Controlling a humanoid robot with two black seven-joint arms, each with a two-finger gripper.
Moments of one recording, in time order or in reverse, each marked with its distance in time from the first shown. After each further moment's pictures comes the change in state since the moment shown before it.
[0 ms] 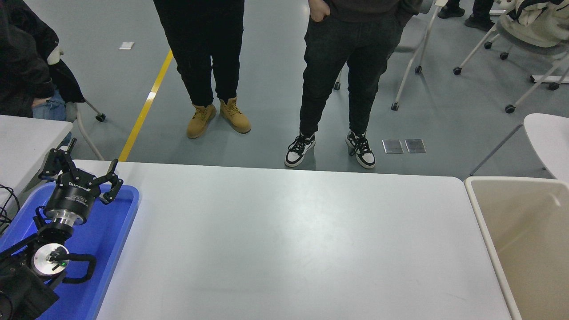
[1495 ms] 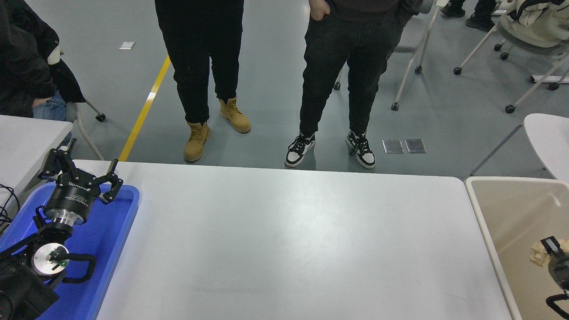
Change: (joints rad) left arm 0.000 0.000 0.000 0.000 0.000 0.000 0.000; right arm -0.136 0.266 0.123 0.008 0.140 -0.331 -0.099
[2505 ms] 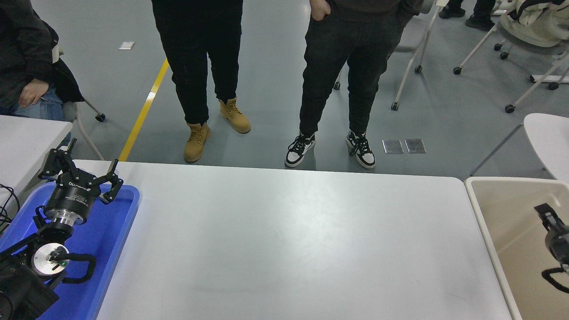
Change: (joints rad) left arm 0.000 0.000 0.000 0.000 0.000 0.000 0.000; right arm 0.197 -0.071 0.099 0.079 0.000 -0.014 0.010
